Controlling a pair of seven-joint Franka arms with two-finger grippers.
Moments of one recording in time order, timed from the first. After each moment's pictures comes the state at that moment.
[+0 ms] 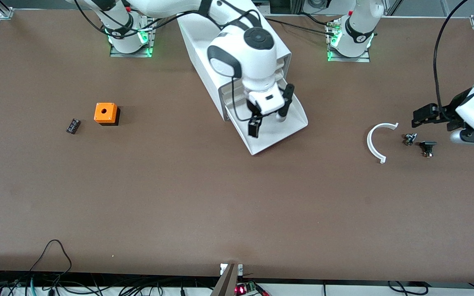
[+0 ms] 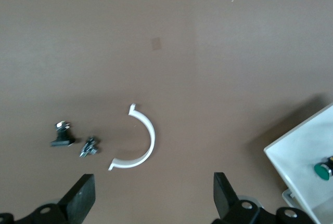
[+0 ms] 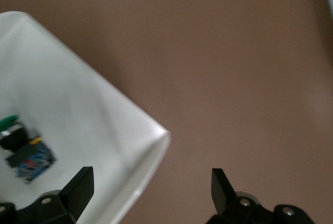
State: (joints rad) left arm 0.03 0.18 -0.06 -1.52 -0.02 1.63 0.04; right arm 0.64 0.73 0.31 -1.16 -0.41 2.05 -0.17
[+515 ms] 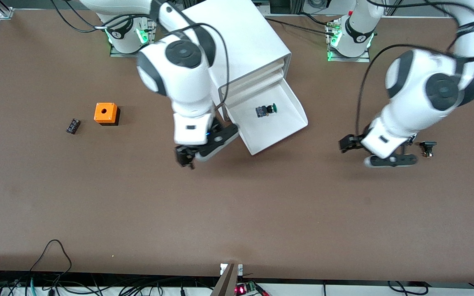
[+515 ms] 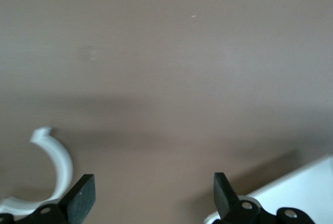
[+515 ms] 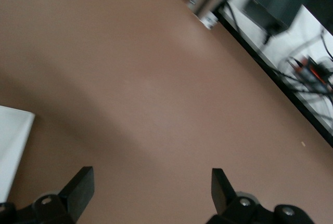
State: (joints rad) left arm -0.11 0.26 -0.16 -1.81 -0.02 2.12 -0.36; right arm 0.42 0.59 0.27 -1.20 -0.41 1.97 0.03
